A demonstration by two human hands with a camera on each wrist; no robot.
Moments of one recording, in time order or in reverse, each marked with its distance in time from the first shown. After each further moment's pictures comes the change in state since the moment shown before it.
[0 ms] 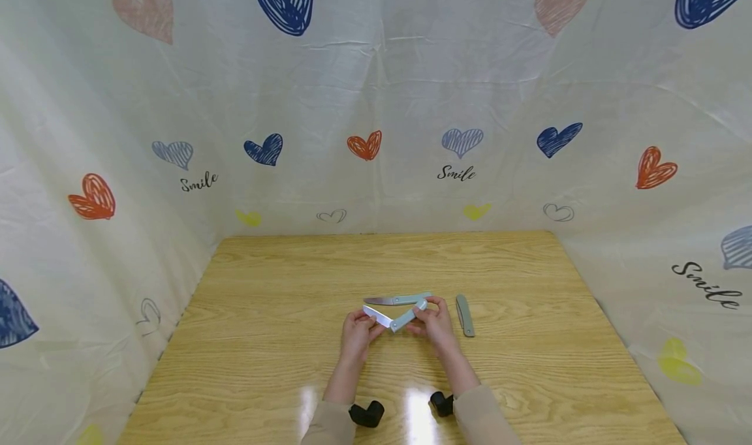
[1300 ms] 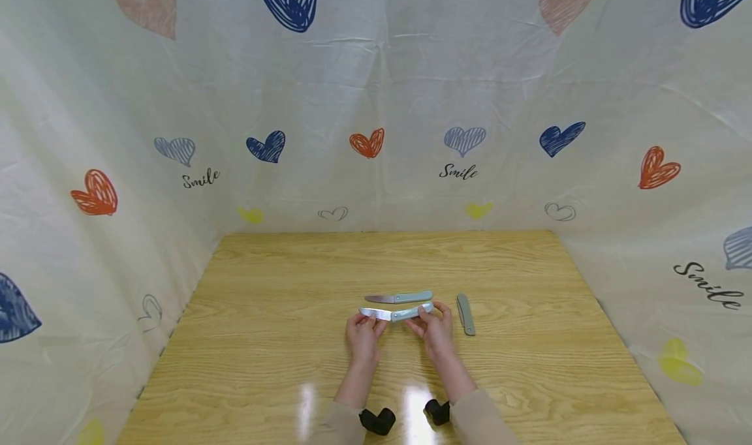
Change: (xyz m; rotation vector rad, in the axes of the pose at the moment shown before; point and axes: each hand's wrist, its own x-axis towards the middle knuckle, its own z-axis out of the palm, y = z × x) left_hand -0.006 -0.014 0.019 -0.200 0.241 0.090; right_hand -0.007 0.012 0.009 0.258 0.123 0.004
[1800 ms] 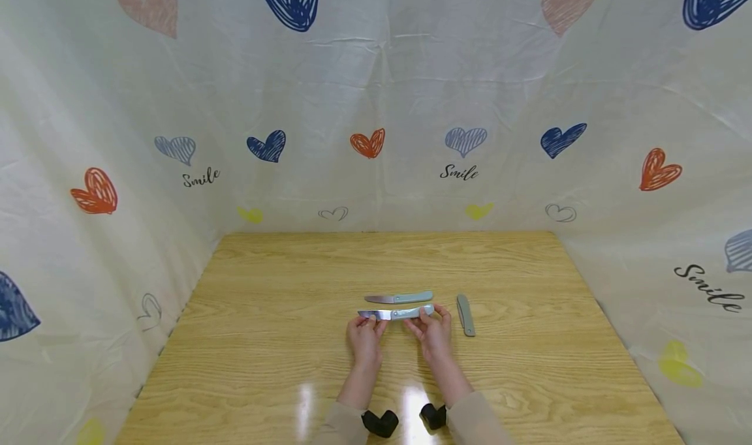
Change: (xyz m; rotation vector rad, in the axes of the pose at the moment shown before) left_hand -0.002 -0.005 0.005 -0.081 0.046 0.022; right_hand -0.006 0.001 0.006 0.140 0.066 -0.010
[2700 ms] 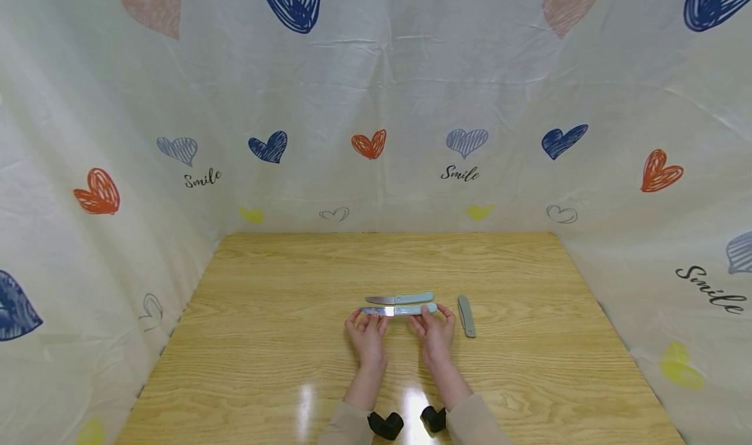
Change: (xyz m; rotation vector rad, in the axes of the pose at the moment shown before) left_hand -0.006 -0.004 0.004 -0.040 0.036 0.083; right_hand -0.002 0.003 0.002 0.030 0.053 -0.089
